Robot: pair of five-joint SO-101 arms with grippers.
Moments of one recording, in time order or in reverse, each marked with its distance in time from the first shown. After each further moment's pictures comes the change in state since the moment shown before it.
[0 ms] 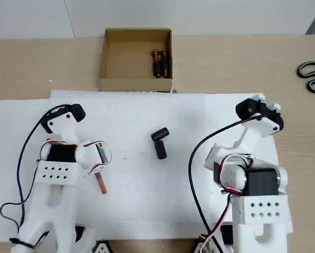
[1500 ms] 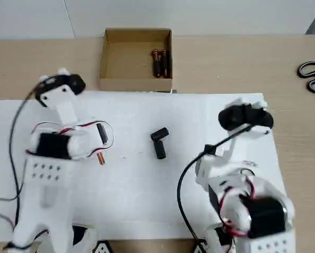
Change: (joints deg) left arm 3.9 -2.1 -25.1 11.5 0.5; right arm -9.8 -13.9 -3.7 3.2 8.4
